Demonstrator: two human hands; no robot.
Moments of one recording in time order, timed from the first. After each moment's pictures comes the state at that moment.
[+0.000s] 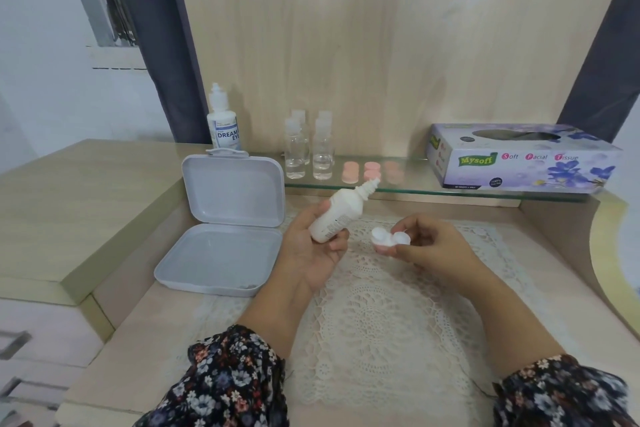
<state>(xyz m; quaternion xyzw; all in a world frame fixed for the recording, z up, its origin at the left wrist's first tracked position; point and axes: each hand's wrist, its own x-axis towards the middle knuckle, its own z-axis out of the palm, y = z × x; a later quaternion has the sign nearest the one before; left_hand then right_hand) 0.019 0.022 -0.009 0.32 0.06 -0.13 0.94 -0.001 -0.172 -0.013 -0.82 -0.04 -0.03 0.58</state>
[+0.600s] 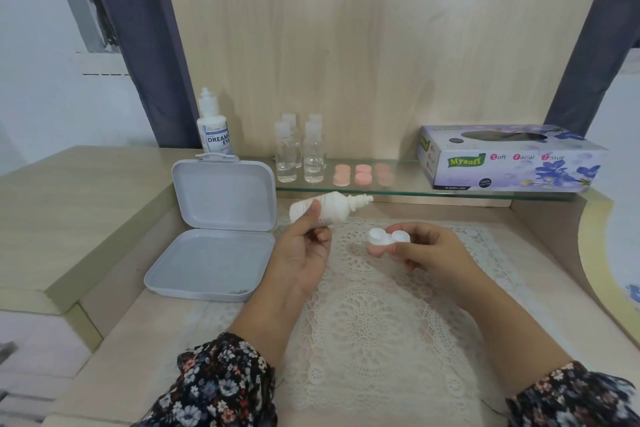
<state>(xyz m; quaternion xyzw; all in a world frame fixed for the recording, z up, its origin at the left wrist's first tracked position) 0.021 0.015 -0.008 0.26 0.09 -0.05 0.96 -0.009 -0.174 -0.013 -0.73 -0.02 -0.01 0.68</state>
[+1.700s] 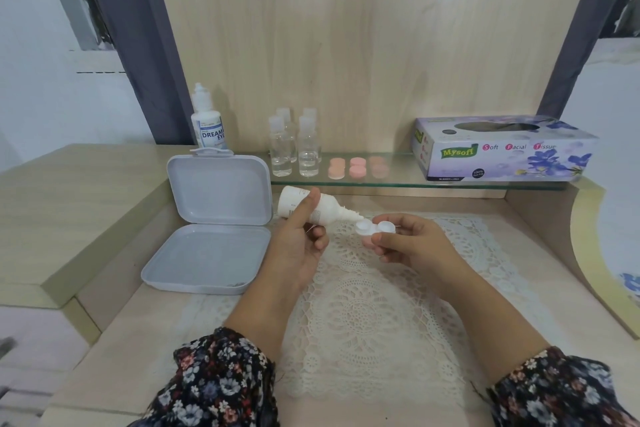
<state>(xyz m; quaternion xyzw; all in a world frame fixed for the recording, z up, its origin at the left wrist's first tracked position) 0.020 0.018 -0.014 0.42 0.06 -0.04 0.90 -0.008 -0.162 -0.016 -0.68 -0.01 0.01 0.73</state>
